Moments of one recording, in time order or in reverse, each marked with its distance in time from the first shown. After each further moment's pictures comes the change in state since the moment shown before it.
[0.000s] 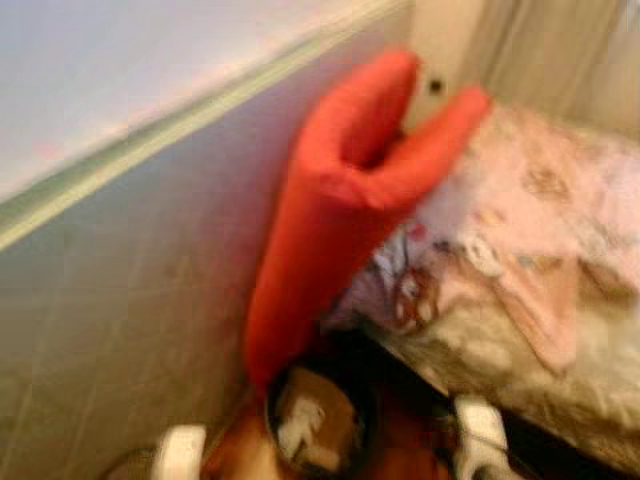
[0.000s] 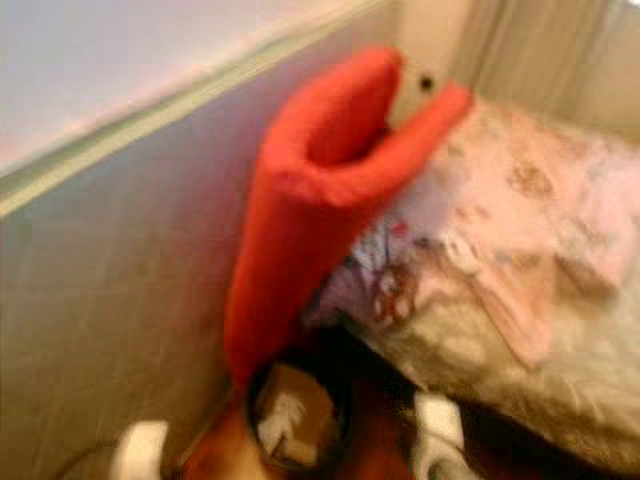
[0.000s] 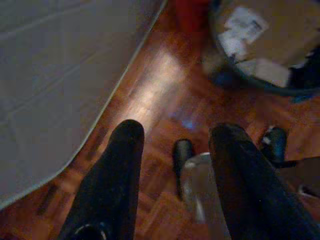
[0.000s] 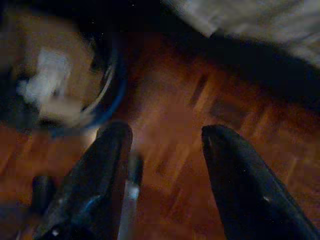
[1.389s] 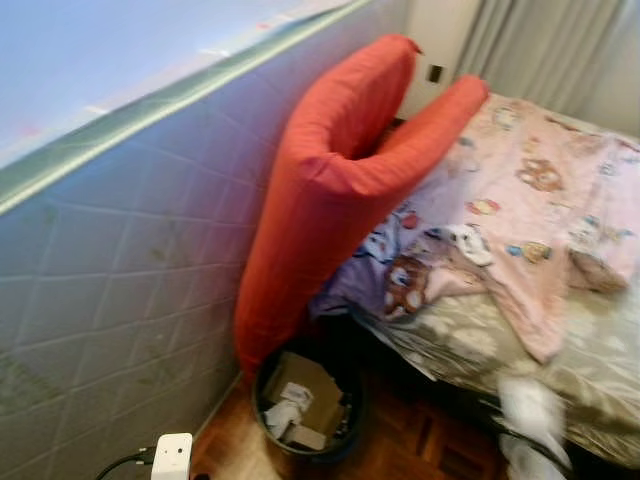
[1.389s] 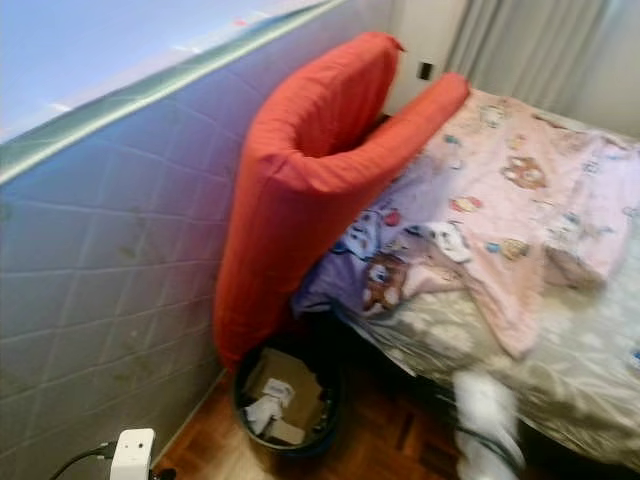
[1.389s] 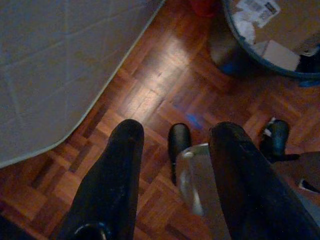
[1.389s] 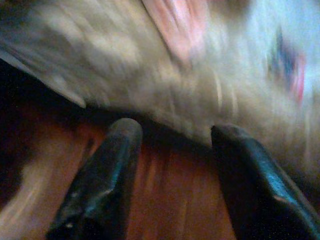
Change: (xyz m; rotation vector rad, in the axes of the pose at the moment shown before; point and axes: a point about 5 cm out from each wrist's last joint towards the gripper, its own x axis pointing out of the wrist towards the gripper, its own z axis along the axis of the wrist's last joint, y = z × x) left arm -0.003 0.013 -0.007 -0.049 -0.016 0.065; right arm -0.019 -0.060 0.015 -0.016 -0.265 -0.458
